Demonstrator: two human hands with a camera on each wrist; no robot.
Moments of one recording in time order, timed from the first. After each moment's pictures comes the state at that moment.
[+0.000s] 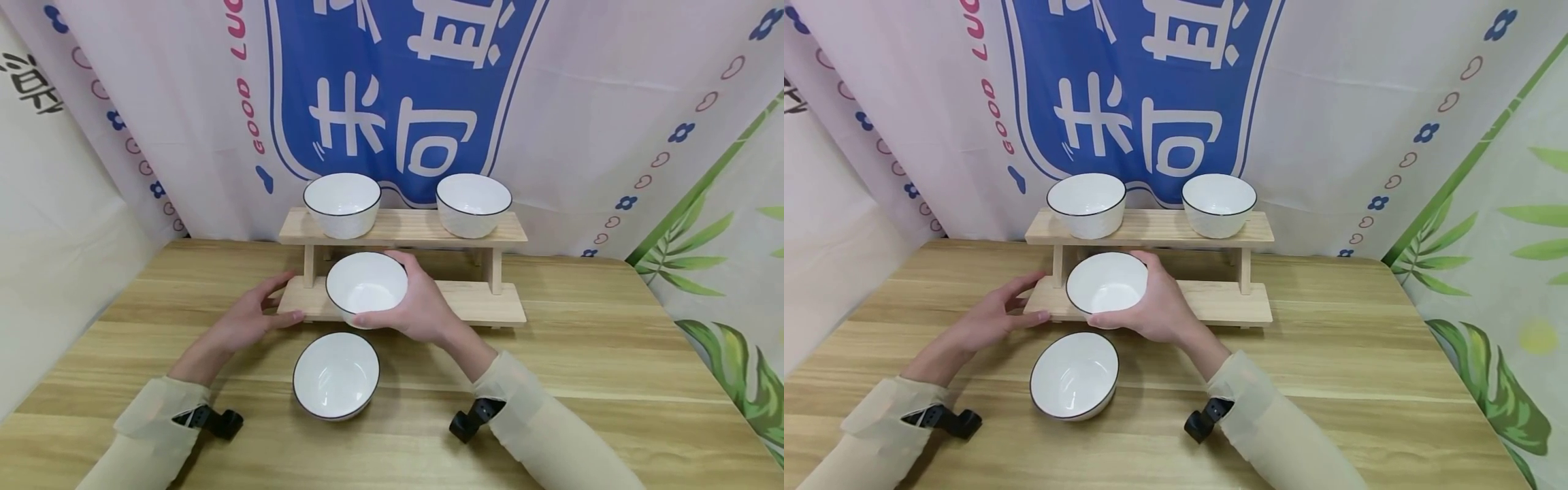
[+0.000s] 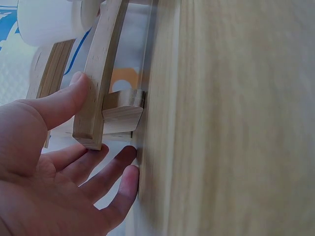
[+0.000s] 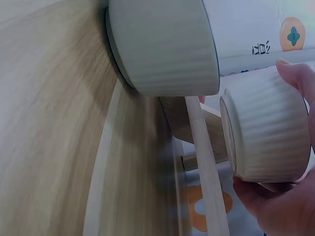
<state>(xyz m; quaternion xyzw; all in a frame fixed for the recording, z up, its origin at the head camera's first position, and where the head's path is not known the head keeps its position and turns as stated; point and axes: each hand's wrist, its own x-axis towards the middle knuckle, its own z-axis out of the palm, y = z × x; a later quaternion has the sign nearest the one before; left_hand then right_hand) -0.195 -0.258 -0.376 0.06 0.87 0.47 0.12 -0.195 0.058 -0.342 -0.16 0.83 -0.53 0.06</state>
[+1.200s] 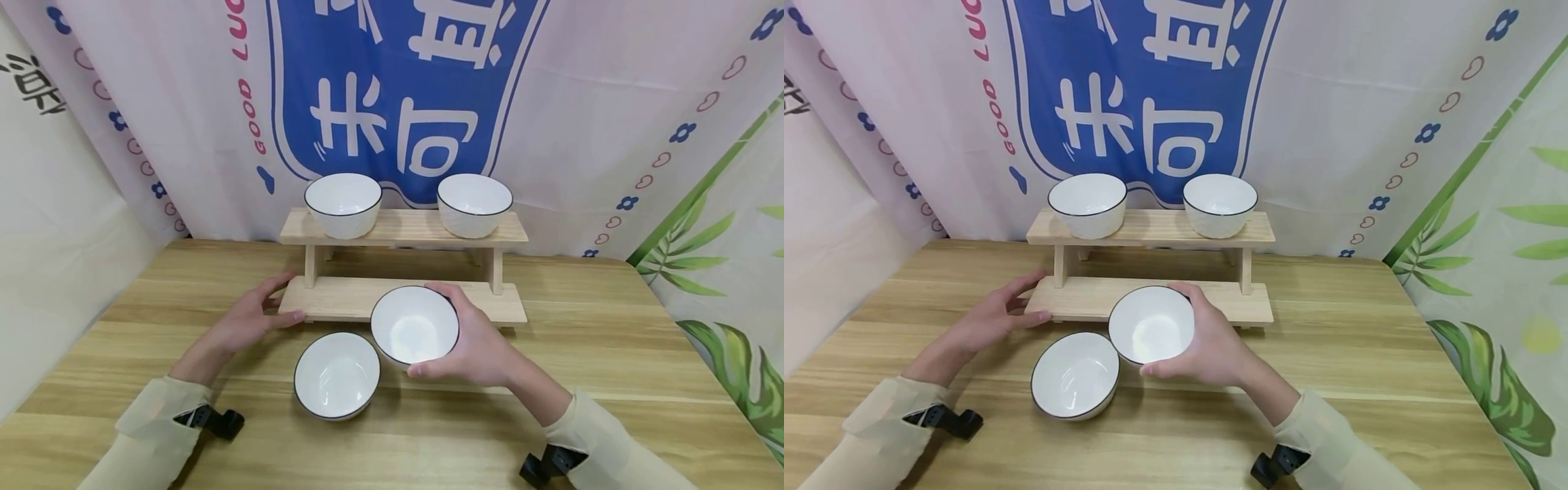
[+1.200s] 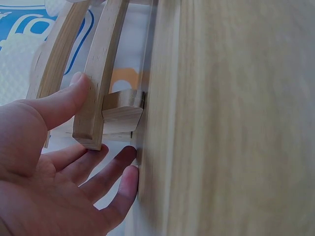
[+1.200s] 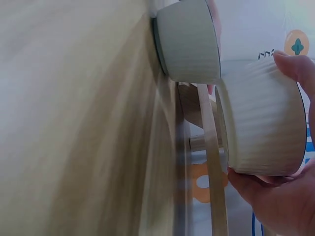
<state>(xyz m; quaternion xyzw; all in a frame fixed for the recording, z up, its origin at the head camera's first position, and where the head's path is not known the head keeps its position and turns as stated) -0.193 -0.258 -0.375 0.06 0.87 0.47 0.12 -0.147 0.130 -0.350 -0.23 0.84 -0.50 0.05</state>
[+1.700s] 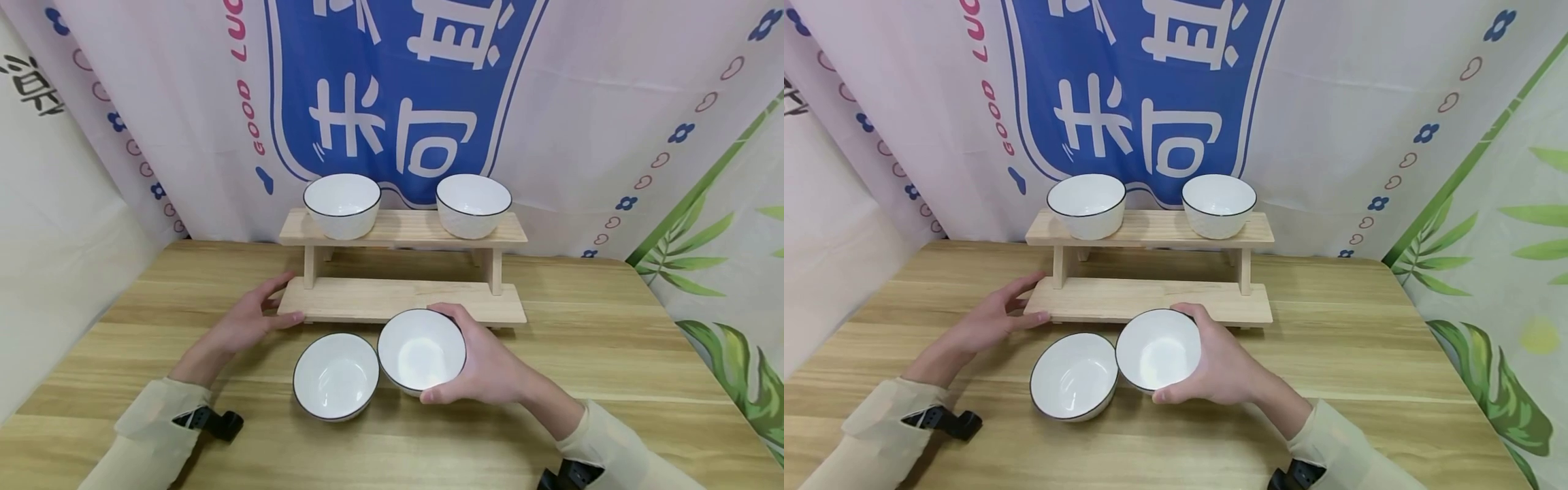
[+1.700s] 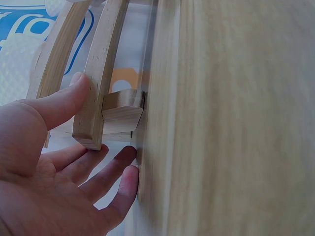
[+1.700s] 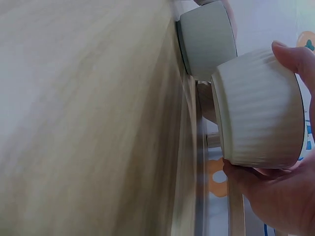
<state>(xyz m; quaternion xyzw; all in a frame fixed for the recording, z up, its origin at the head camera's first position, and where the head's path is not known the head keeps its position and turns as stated) -0.194 -0.257 -0.375 0.06 0.87 0.47 0.12 -0.134 0.146 -0.362 -0.24 0.82 -0.51 0.11</state>
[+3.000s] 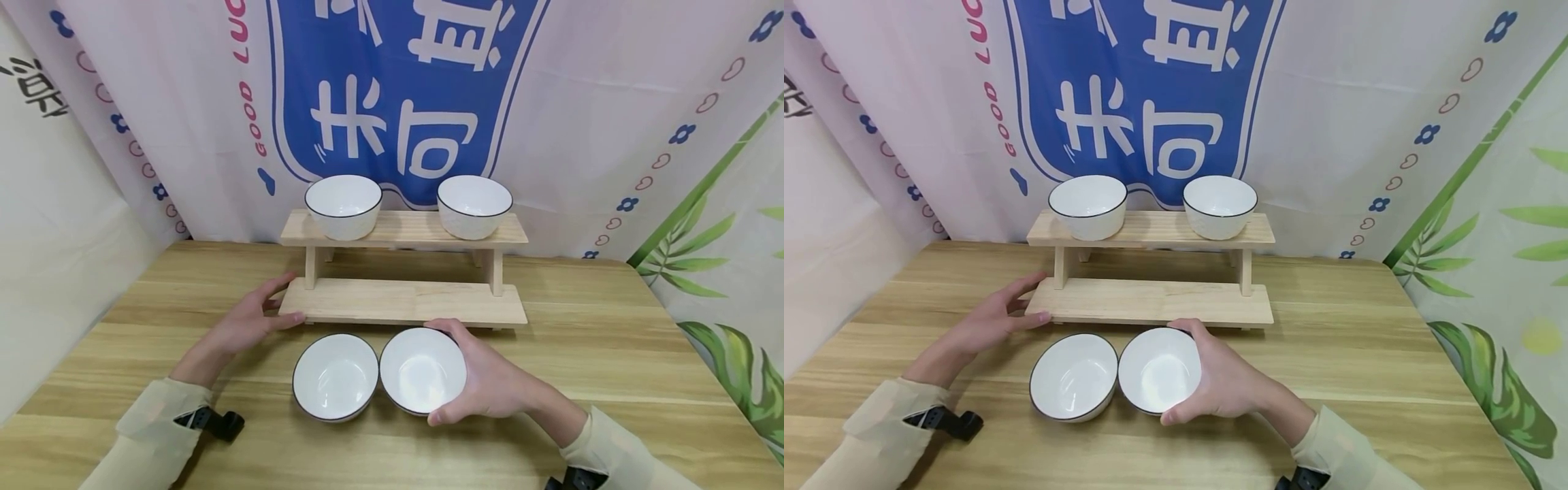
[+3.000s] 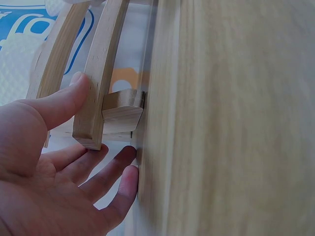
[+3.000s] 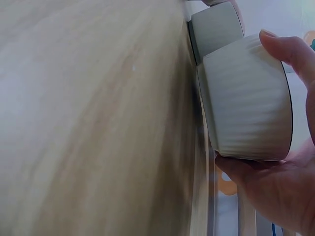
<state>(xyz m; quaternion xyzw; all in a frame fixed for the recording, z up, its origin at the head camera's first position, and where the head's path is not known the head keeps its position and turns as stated) -0.193 -0.257 -0.374 0.05 0.87 0.46 0.13 -0.129 0.152 -0.375 -0.30 0.80 -0.50 0.16</state>
